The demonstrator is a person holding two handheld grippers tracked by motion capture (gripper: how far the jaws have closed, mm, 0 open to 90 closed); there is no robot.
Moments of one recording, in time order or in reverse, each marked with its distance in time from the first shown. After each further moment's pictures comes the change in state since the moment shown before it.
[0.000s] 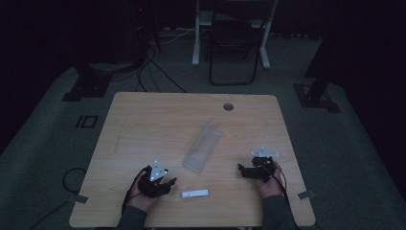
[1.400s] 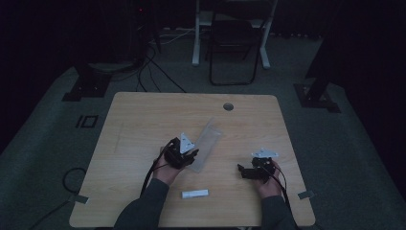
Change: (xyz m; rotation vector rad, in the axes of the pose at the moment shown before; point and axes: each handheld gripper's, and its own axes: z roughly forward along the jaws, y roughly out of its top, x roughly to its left) left arm -0.003 0.106 0.048 -0.059 0.056 0.120; right arm 0.002 -0.001 -0.001 -0.002 0.011 -0.010
